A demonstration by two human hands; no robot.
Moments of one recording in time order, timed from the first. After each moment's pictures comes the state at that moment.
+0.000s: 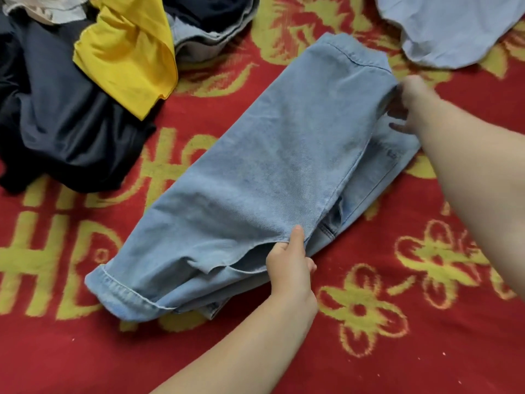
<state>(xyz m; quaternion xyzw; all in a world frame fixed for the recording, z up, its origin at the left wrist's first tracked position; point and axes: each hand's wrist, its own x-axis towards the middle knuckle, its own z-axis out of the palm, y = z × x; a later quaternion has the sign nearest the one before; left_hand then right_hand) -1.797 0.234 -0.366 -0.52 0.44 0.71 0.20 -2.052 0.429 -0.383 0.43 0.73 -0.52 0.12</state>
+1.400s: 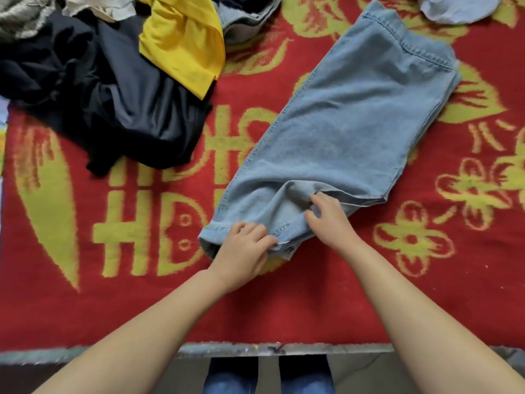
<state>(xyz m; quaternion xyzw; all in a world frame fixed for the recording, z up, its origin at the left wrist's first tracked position) -1.733 -0.021 -0.393 0.35 0.91 0.20 0.06 -1.762 0.188 -0.399 0.13 0.91 -0.31 0.25</state>
